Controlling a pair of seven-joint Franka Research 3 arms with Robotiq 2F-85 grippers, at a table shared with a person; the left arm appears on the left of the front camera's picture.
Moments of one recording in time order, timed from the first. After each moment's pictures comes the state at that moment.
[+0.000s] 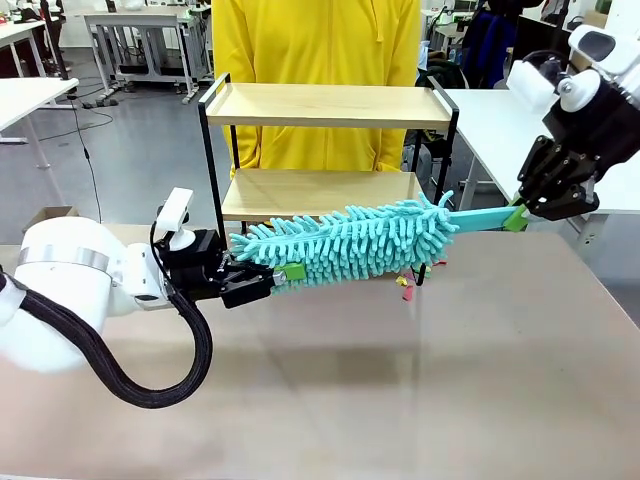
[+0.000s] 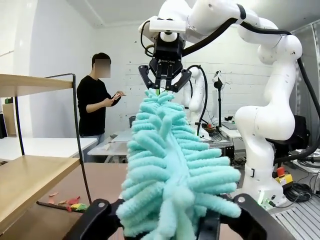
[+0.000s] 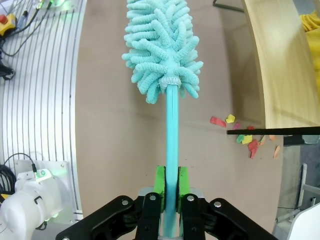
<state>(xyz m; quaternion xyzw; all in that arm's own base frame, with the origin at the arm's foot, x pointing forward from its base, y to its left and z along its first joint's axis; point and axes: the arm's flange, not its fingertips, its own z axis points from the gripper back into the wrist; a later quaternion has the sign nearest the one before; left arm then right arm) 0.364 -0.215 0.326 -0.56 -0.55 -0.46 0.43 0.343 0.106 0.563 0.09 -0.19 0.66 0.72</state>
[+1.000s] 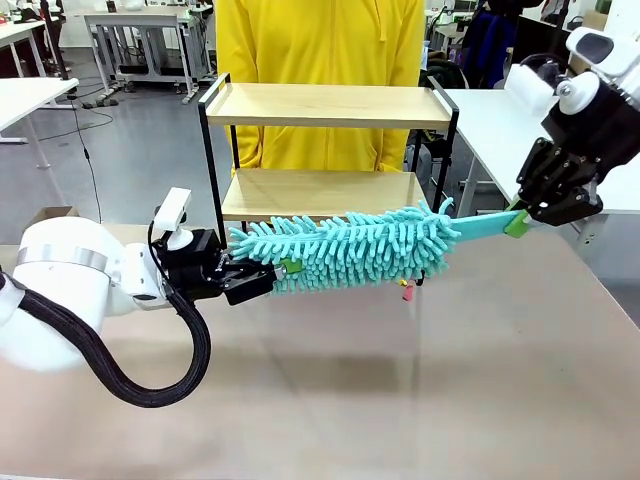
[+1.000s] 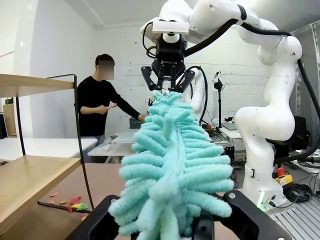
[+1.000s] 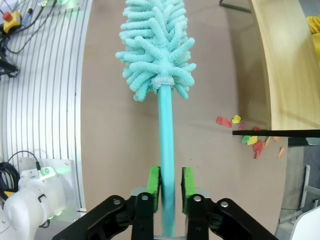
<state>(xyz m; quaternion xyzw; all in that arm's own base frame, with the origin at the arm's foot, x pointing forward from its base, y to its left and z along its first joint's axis) 0.366 -0.212 0.325 -0.56 -0.55 -0.45 0.43 0.340 0.109 0.563 0.09 -0.18 0.67 0.72</state>
